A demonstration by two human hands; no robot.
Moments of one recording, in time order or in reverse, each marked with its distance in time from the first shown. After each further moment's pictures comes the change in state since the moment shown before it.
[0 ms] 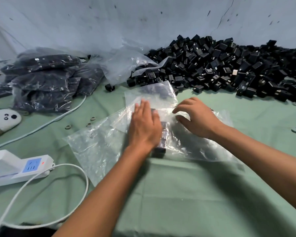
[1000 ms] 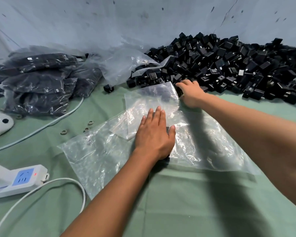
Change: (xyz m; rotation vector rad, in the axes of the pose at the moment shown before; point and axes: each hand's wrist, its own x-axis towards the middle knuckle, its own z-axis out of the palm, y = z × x) left_hand 0.019 -0.010 0.026 0.391 -0.286 0.171; right_hand 0.128 0.082 0.034 -0.141 -0.240 0.362
